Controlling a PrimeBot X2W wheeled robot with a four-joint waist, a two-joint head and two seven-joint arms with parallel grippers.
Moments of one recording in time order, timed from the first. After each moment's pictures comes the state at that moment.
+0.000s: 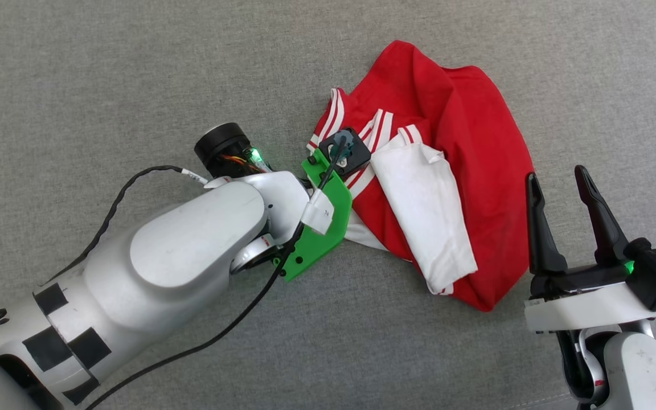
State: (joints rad) left arm -1.07 0.43 -1.23 0.29 -0.77 -0.13 0.71; right arm -0.12 -0.05 0.04 -0.08 0.18 0.13 -0.25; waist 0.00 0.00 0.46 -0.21
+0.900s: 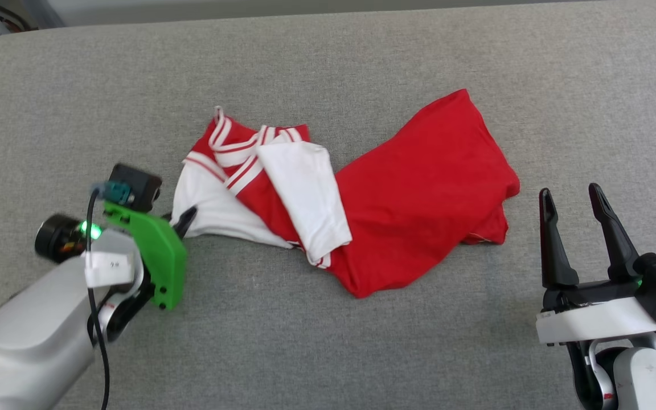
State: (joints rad) left arm -0.75 0.72 -1.04 0.34 -1.00 0.03 0.10; right arm -0.08 -0.05 0.00 -0.07 0.16 0.13 -0.25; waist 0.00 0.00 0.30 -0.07
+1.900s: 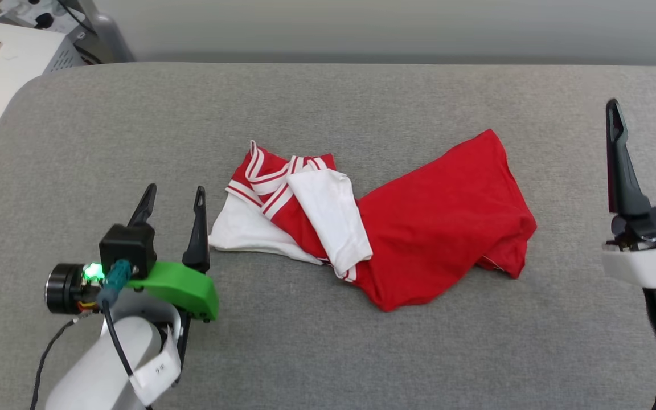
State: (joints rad) left arm -0.39 0.51 -0.62 0.17 -0.62 0.36 -0.26; right arm -0.24 -0.24 -0.01 -0.19 0.10 0.13 -0.25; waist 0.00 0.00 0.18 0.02
